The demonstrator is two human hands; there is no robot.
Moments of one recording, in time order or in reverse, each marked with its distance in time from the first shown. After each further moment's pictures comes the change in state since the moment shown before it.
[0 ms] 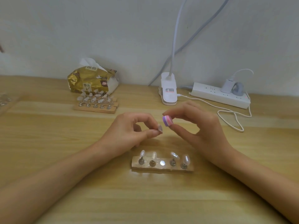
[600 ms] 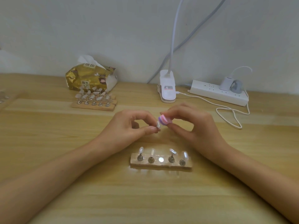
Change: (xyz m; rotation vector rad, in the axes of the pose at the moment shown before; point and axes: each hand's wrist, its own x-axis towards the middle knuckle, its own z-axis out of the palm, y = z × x) left_hand 0.001 -0.003 -0.001 0.010 -0.018 0.049; right_hand -0.002 0.001 0.002 -0.034 0.000 0.053
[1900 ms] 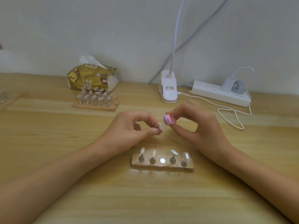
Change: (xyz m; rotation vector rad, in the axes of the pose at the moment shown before) left_hand -0.002 0.004 0.002 0.008 0.034 -0.077; right_hand 0.000 -0.003 -0.001 0.041 0.002 0.055
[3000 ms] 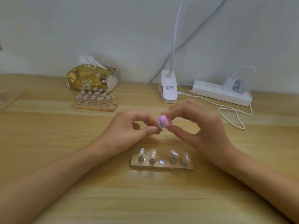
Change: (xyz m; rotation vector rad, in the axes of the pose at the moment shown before) left_hand 0.000 0.001 0.000 0.015 0.023 0.006; right_hand 0.001 -0.005 0.000 0.006 -0.002 -0.118
